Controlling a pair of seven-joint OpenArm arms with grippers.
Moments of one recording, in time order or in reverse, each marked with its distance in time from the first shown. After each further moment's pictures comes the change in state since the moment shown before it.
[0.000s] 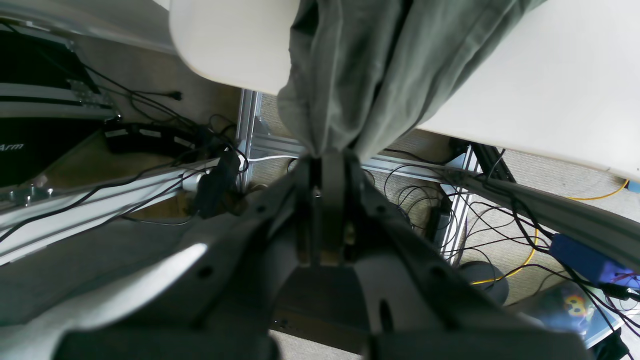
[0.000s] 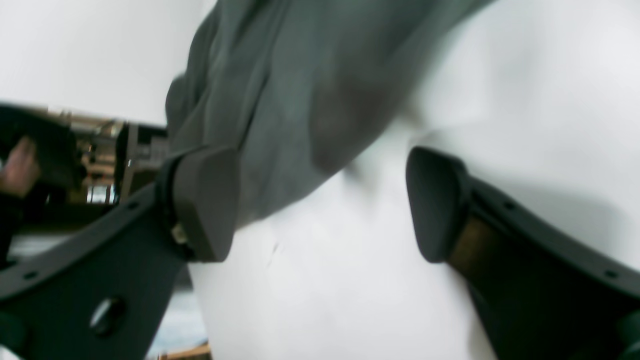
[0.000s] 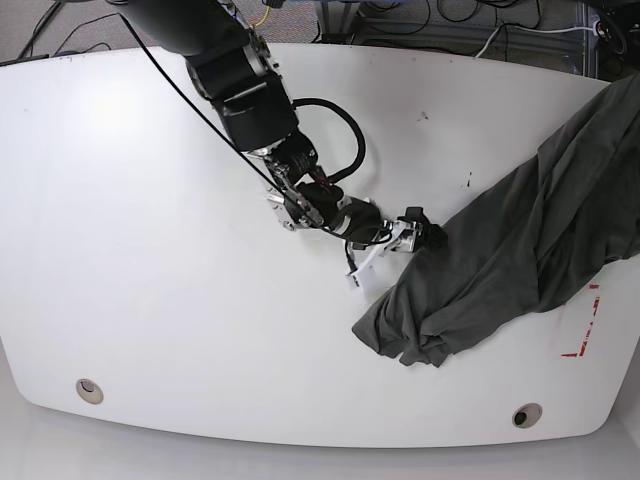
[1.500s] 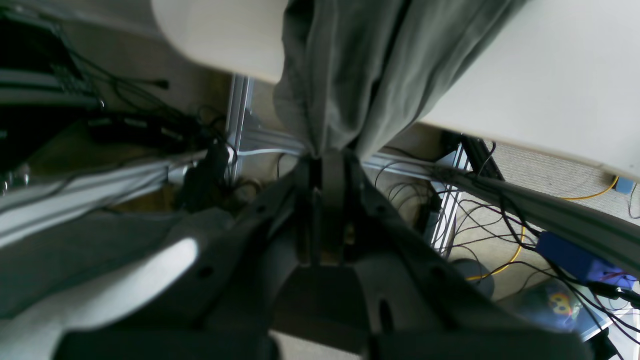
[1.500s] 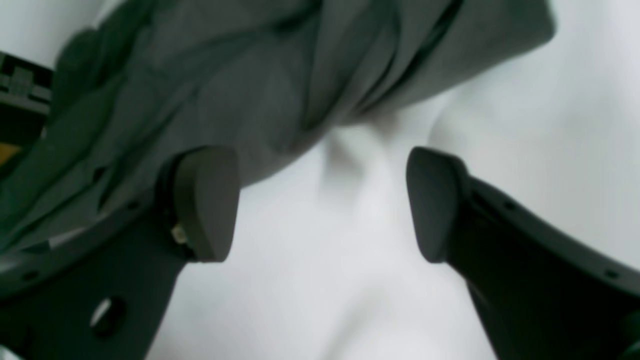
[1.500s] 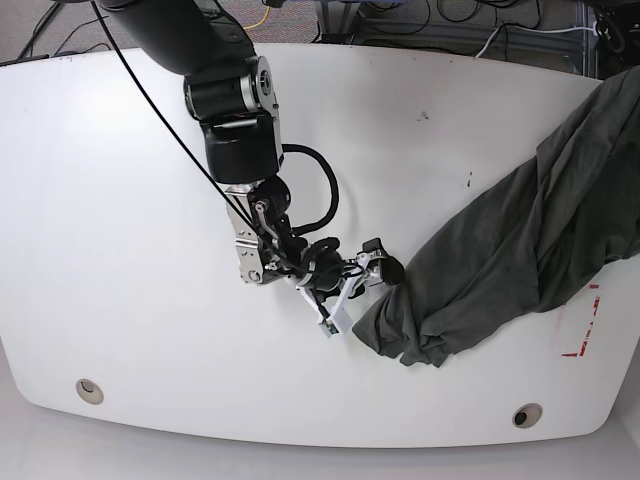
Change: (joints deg) left arm -0.2 2.1 0.0 0.0 -0.2 0.0 0.1; right arm 6.8 0.0 17.3 1.6 -29.6 9.7 -7.3
